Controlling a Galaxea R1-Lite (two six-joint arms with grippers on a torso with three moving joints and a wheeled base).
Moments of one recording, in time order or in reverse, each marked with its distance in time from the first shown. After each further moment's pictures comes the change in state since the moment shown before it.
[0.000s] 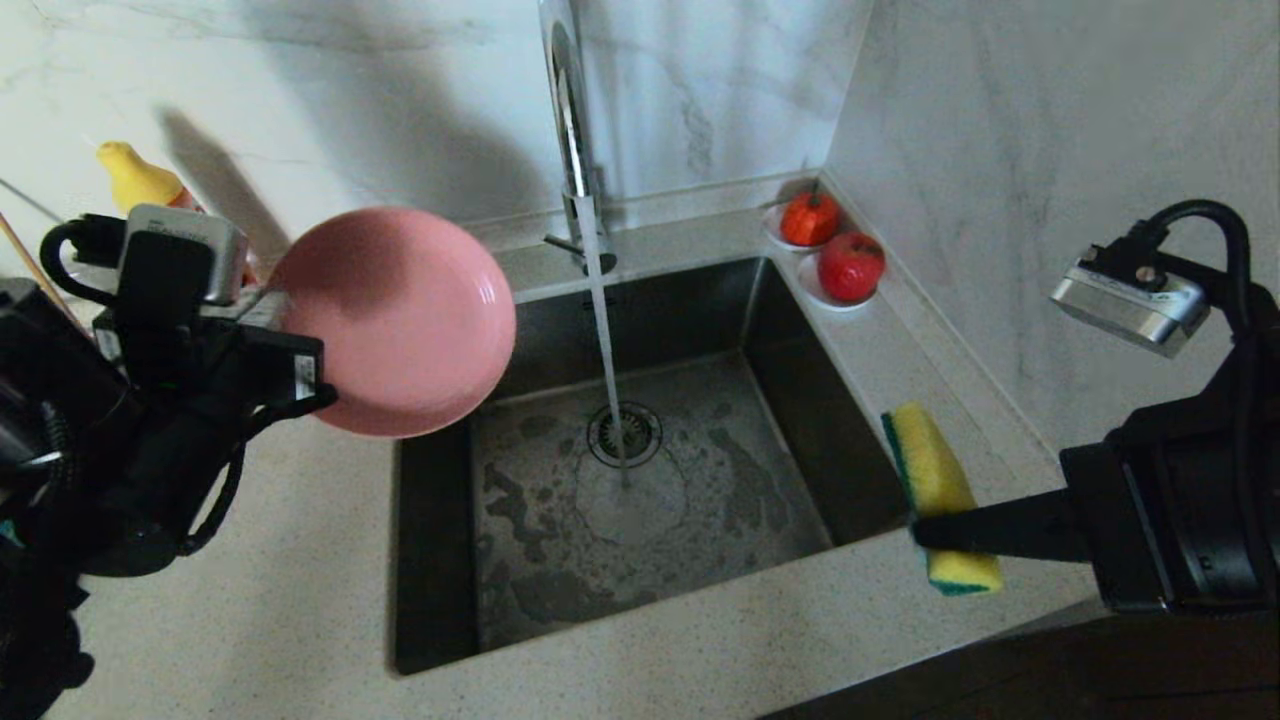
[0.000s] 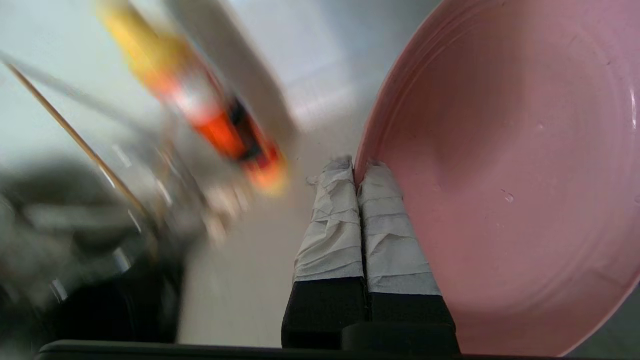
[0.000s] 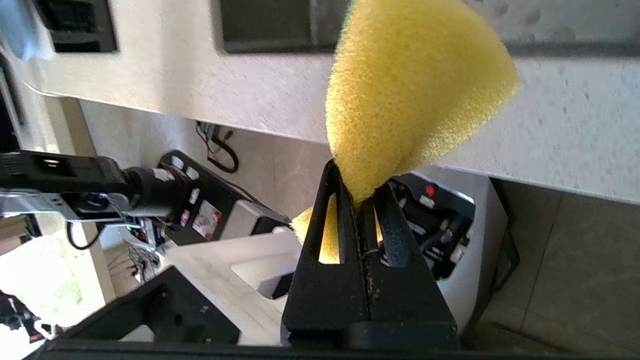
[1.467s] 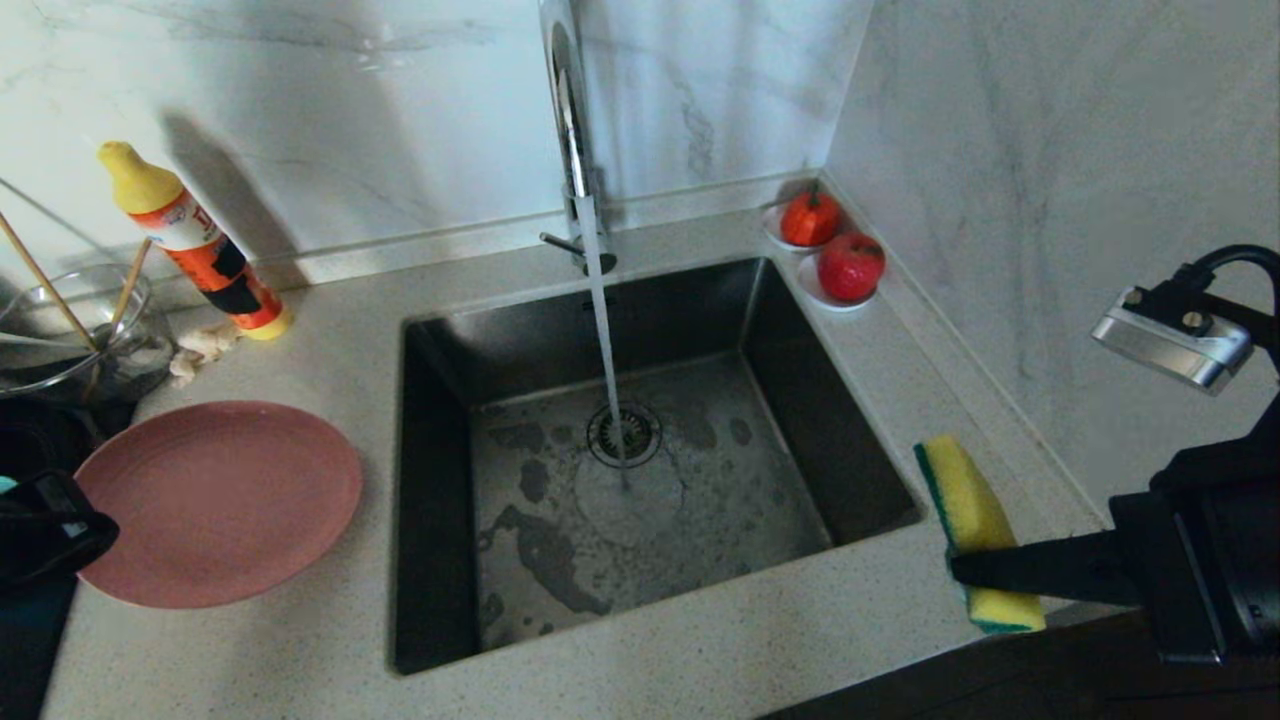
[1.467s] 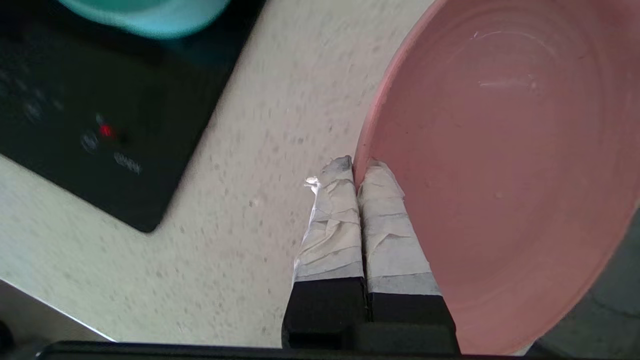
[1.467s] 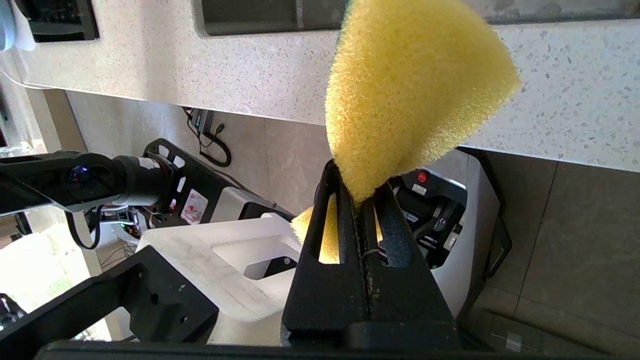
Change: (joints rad) left arm 0.590 -0.196 -0.168 1.198 -0.313 -0.860; right arm -0.016 -0.059 0.079 -0.002 0.001 -0.006
